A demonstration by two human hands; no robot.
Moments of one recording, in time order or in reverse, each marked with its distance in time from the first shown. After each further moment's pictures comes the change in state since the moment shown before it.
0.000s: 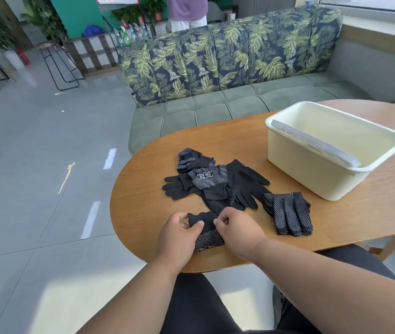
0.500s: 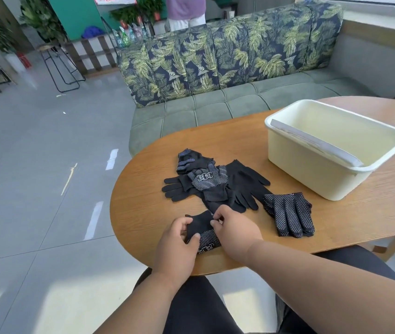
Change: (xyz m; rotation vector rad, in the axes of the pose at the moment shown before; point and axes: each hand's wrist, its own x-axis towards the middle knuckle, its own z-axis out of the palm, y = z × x) left_hand -0.018 -0.010 -0.006 0.267 0.014 0.192; right_hand 0.005 -0.004 0.008 -0.124 0.059 -0.044
